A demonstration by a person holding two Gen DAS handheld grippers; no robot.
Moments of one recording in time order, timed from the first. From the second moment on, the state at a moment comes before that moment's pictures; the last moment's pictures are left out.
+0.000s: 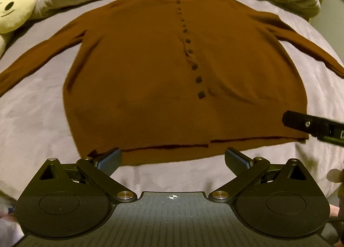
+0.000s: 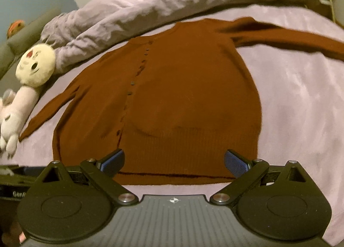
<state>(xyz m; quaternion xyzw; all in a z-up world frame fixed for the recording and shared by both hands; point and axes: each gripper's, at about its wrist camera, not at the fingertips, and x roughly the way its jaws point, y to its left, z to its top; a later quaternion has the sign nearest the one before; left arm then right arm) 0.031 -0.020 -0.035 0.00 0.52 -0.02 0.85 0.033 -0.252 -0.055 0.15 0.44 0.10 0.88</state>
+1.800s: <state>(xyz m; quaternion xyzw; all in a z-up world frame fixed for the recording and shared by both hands) 0.155 0.057 -0.041 -0.09 0.44 0.07 0.89 0.237 -0.366 0.020 0.16 0.22 0.00 0.96</state>
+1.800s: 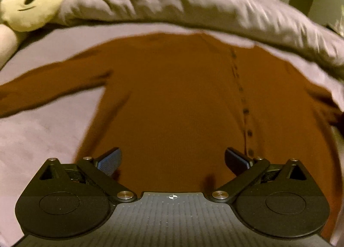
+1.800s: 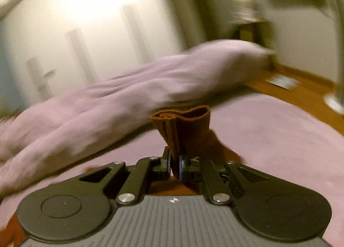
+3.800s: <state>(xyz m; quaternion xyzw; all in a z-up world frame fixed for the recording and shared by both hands) 0.285 0.126 -0.060 -0.17 0.38 0.03 0.91 0.197 -0.234 -0.082 -0.09 0.31 0.01 0.95</state>
